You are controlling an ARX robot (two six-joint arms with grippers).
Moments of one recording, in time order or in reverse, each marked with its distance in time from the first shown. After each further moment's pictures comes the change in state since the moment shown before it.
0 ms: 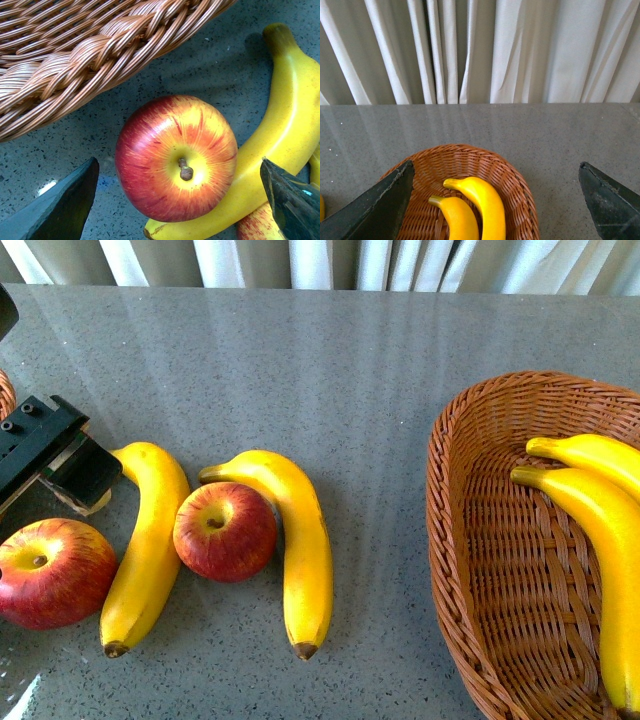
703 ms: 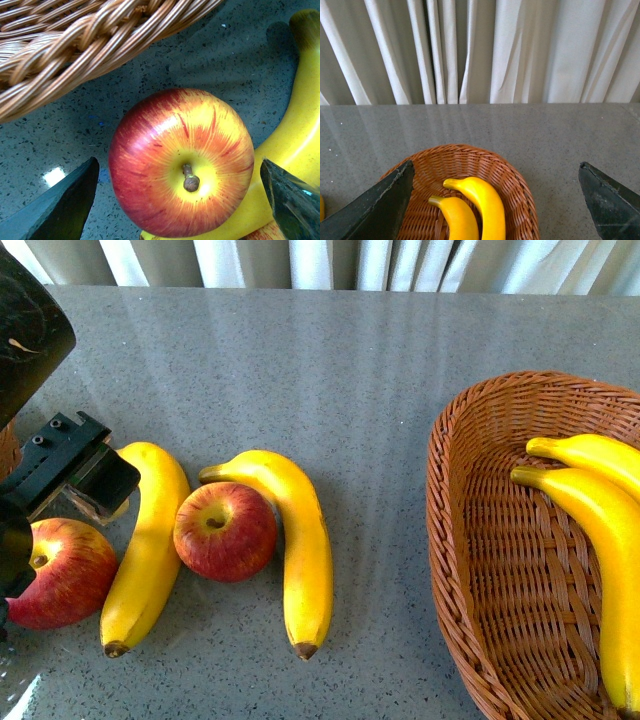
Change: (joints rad) left arm 0.008 0.102 0.053 -0.009 0.026 -0.050; right arm 0.000 0.000 0.000 0.000 0.000 0.000
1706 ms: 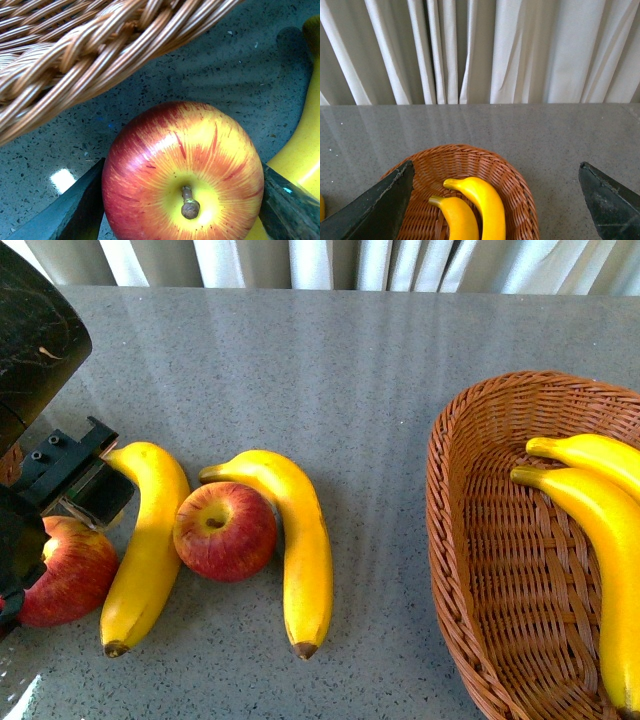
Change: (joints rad) left arm 0.019 0.058 0.030 0.011 0.002 0.031; right arm 0.000 0.000 0.000 0.000 0.000 0.000
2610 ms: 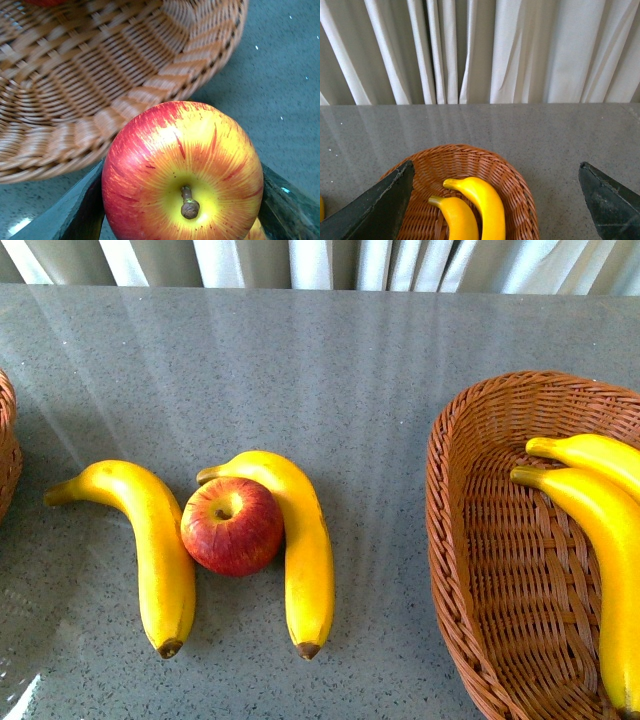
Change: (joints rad) left arm 0.034 -0.473 -0.045 -0.204 -0.143 0.097; right arm 0.000 0.000 0.000 0.000 0.000 0.000
